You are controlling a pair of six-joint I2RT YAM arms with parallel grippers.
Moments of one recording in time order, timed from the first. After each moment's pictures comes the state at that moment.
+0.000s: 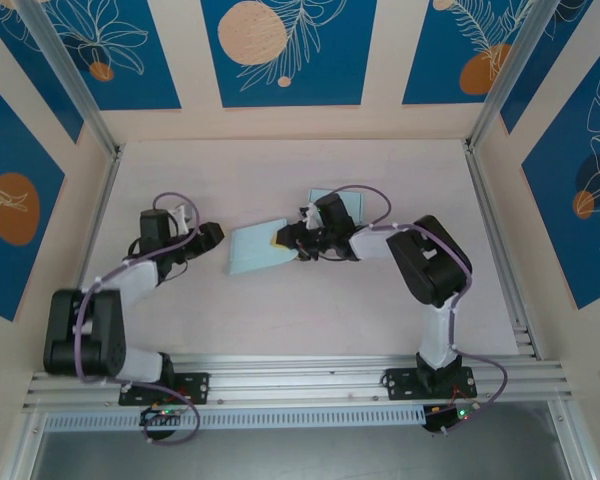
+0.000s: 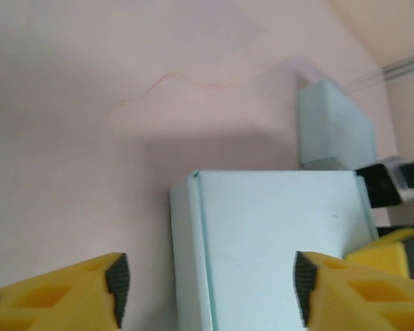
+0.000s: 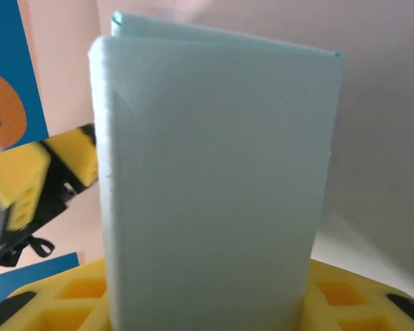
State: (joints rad) left arm -0.02 1.35 0.60 0.12 0.57 -0.51; right arm 0.55 1.95 1.03 0.23 -0.74 1.03
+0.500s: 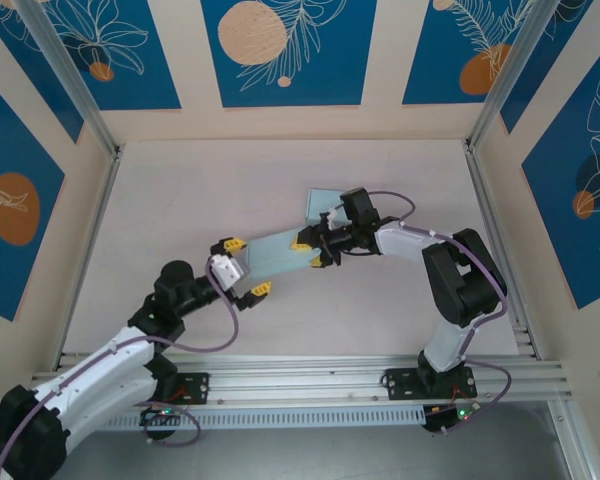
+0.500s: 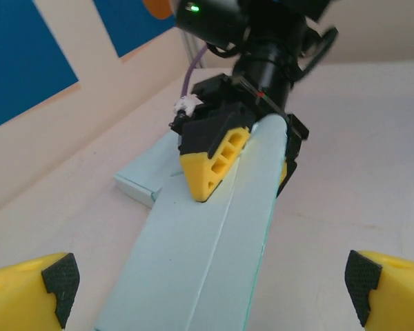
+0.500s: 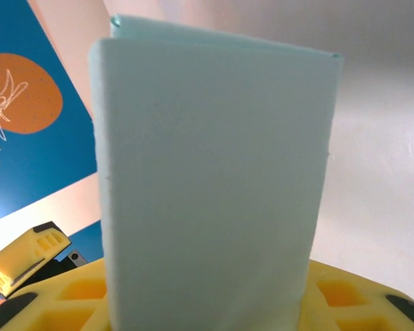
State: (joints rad) left arm -0.62 0.78 0.30 0.27 0.31 0.38; right arm 0.45 1.75 0.99 -0.15 -0.98 1.09
